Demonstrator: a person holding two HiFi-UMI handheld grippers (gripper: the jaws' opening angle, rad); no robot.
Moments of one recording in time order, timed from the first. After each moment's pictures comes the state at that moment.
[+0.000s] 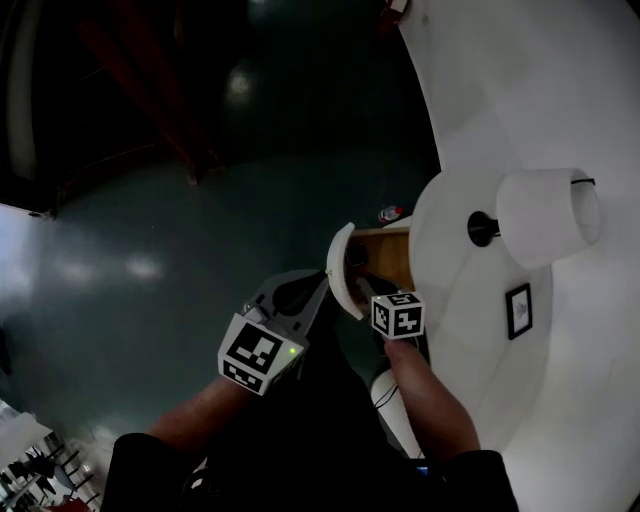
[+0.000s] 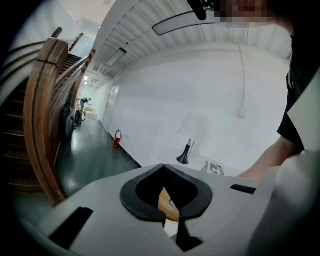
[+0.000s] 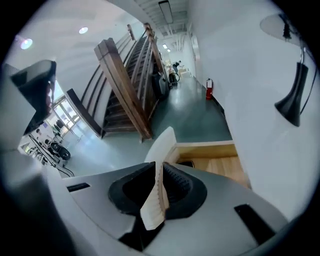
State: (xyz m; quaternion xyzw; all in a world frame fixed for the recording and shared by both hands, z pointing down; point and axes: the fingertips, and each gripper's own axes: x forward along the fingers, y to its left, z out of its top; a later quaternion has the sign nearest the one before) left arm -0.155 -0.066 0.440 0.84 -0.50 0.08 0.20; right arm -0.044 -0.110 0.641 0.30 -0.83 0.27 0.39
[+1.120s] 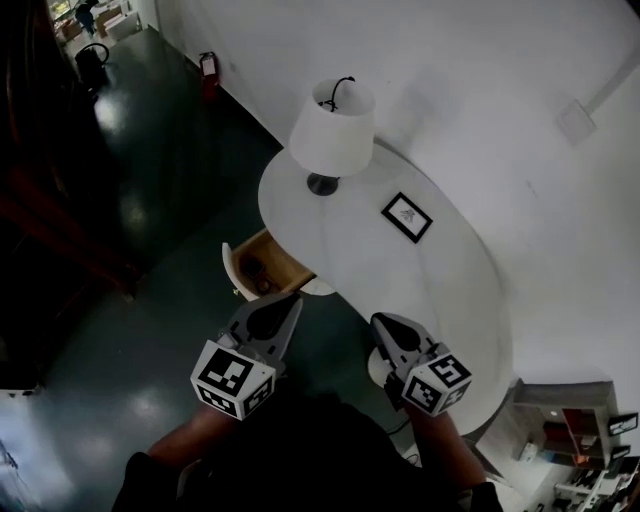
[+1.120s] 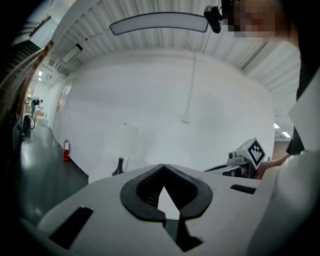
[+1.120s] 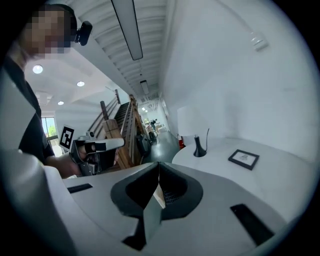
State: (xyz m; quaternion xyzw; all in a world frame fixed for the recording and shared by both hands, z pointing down) left arm 0.053 0.050 0.308 0.94 -0.30 0.05 0.13; right arm 0.176 0.094 0.345 0.50 -0.84 0.21 0.08
